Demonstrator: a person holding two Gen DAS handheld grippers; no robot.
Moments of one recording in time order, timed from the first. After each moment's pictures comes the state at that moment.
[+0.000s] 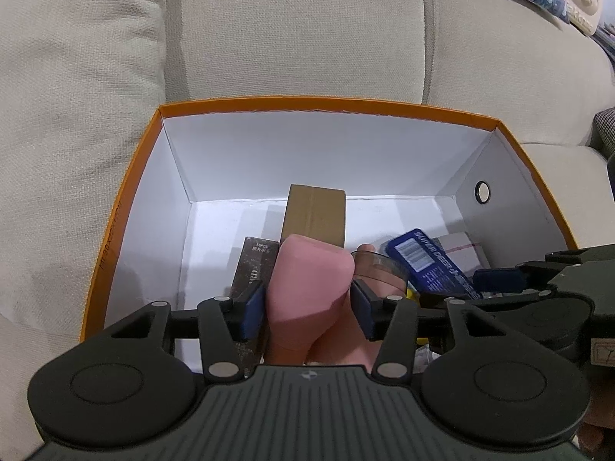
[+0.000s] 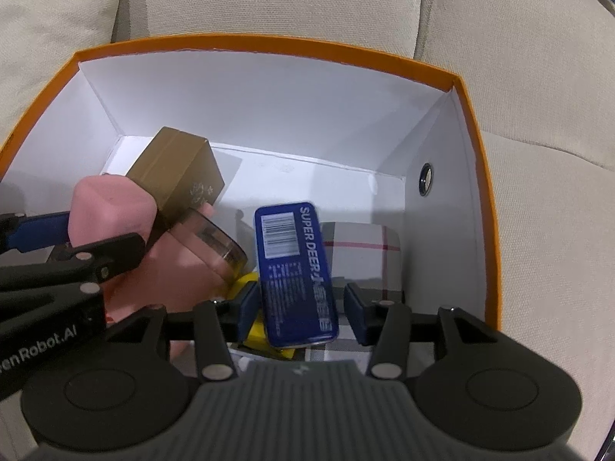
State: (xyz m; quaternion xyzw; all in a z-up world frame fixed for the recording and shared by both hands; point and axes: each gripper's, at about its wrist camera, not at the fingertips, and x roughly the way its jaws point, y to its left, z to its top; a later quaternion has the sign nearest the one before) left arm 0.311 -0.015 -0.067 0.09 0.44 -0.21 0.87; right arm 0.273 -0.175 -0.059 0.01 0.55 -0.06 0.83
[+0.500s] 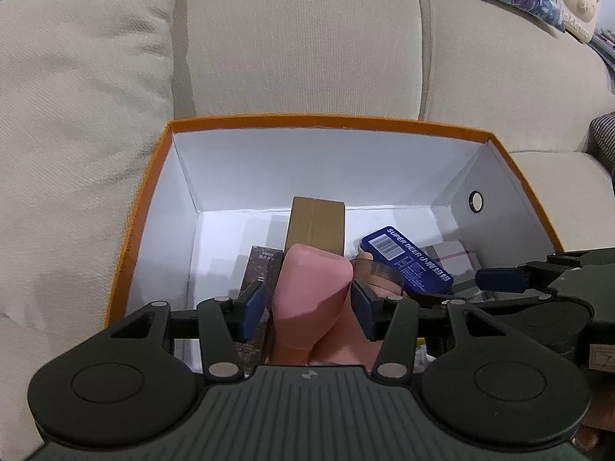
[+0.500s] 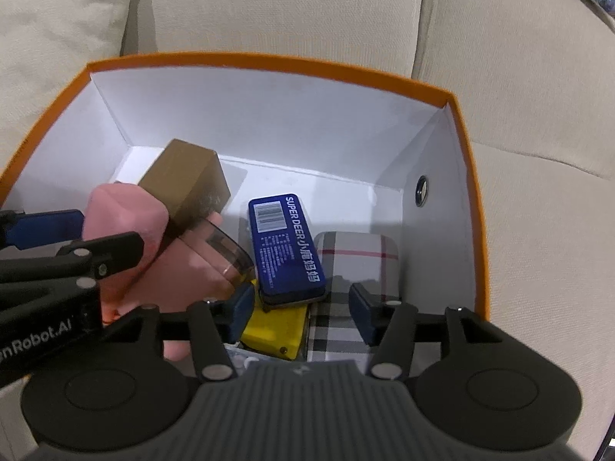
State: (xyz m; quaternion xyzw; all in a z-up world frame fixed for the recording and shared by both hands) left arm 0.304 -0.012 -0.052 0.08 0.43 -0.21 0.87; right arm 0.265 -0.170 -0.044 0.01 0.53 -0.06 0.84
